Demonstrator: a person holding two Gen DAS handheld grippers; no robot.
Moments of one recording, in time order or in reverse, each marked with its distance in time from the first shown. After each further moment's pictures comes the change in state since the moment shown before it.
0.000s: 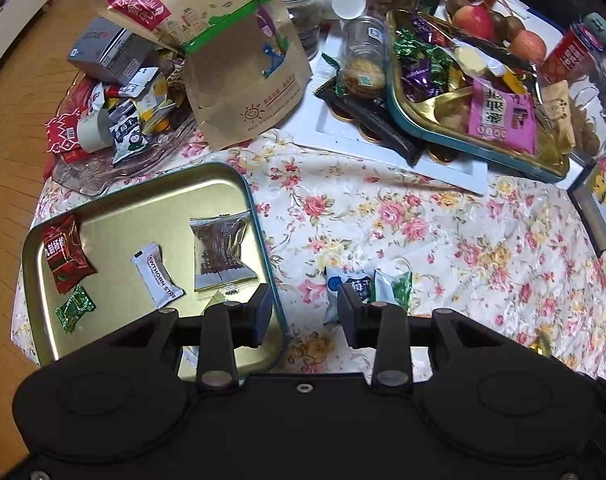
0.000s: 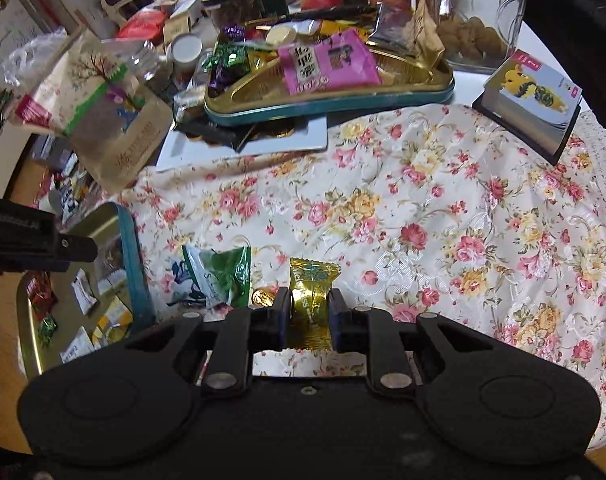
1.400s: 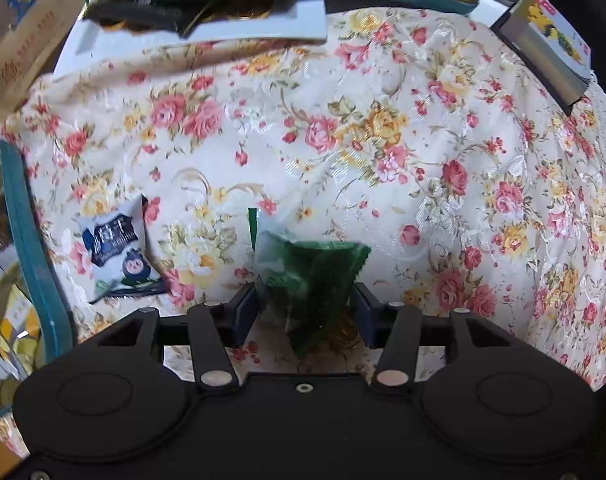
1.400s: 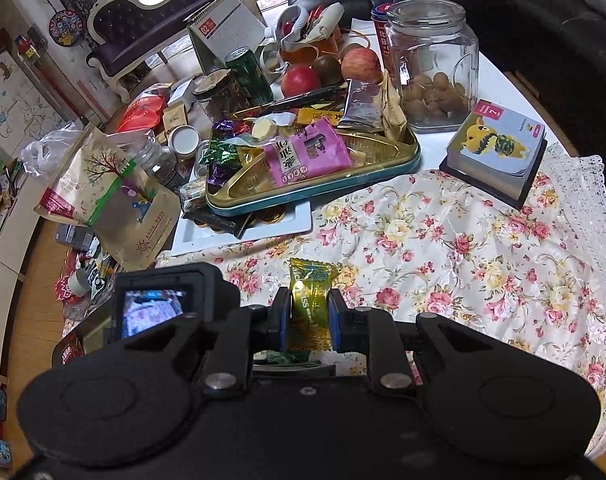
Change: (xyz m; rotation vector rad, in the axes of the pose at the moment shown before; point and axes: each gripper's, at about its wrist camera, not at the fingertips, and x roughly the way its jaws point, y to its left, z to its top) left arm 0.103 -0.143 -0.066 0.268 0.163 -0.102; right arm -0.055 -0.029 0.020 0.097 -0.166 0.039
